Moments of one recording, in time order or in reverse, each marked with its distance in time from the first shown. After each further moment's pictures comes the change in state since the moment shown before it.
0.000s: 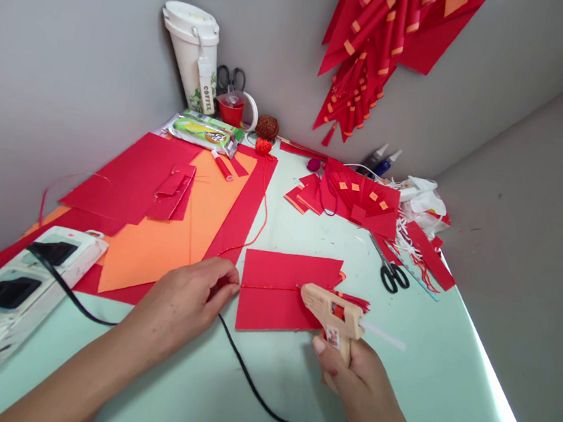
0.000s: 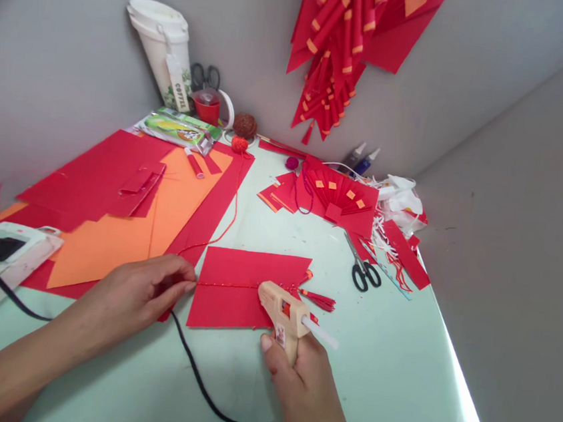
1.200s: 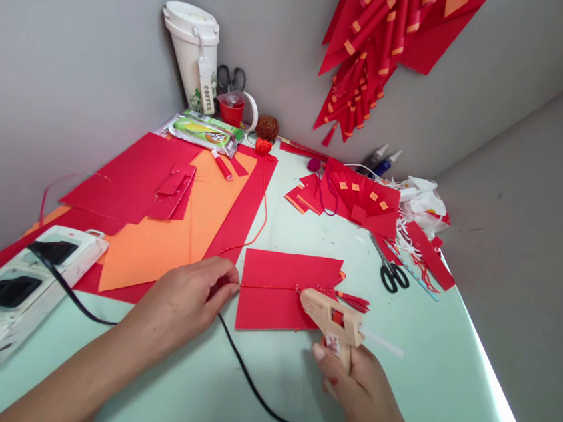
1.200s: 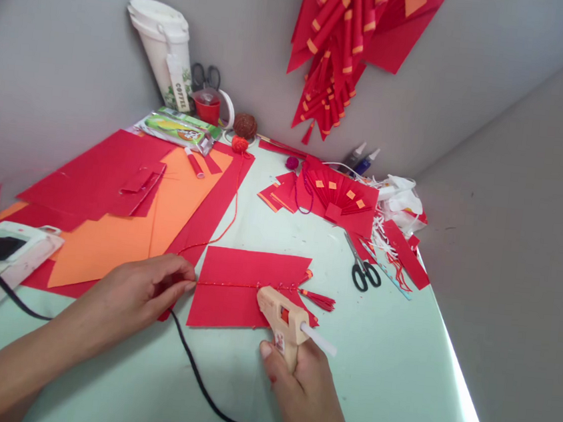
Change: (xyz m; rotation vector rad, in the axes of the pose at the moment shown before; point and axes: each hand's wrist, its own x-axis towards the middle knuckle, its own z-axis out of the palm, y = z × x) left_hand 0.000 -0.001 0.001 0.005 0.001 -0.010; right_hand -0.005 0.006 -0.001 0.037 -0.033 0.030
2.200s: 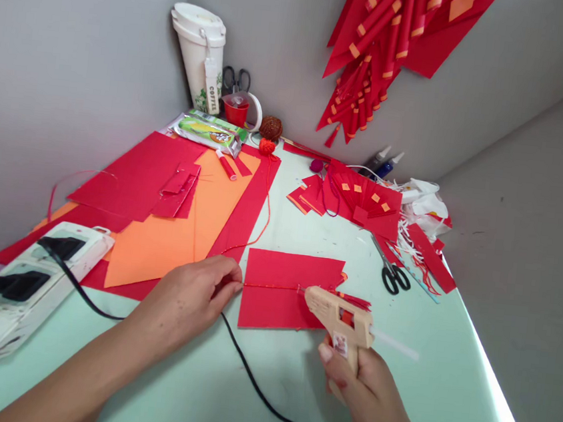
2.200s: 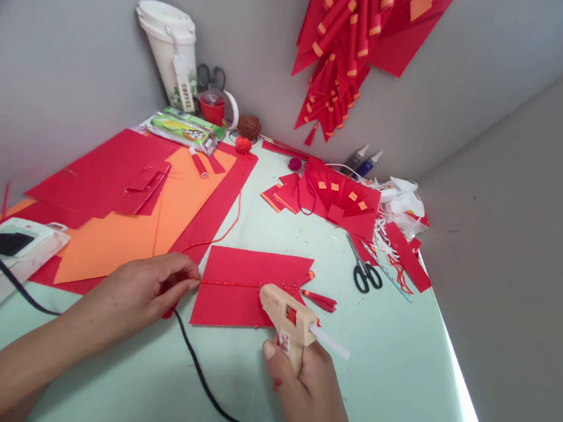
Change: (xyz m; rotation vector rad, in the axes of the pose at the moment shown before) left_hand 0.000 0.002 -0.001 0.017 -0.002 0.012; right_hand -0.004 -0.007 -0.004 -0.014 -0.064 0.013
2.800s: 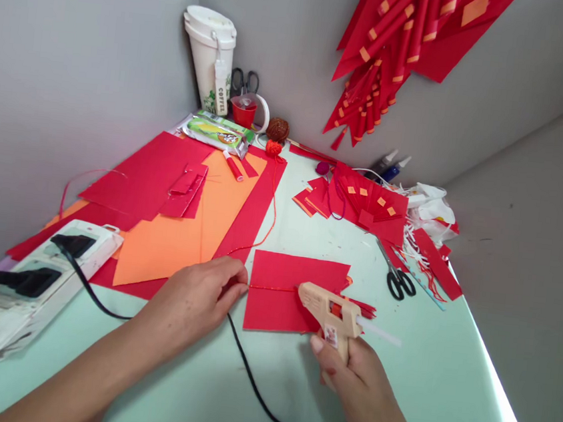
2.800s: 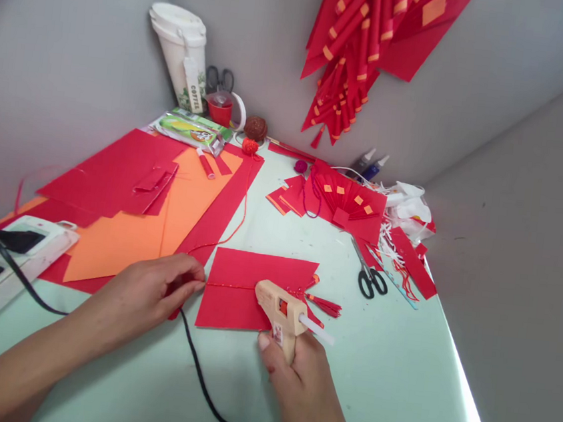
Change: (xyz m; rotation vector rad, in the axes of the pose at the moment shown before) left_hand 0.000 0.002 -0.002 -0.007 -0.014 -0.012; right_hand 0.011 -0.020 0.005 -0.073 -0.056 -0.020
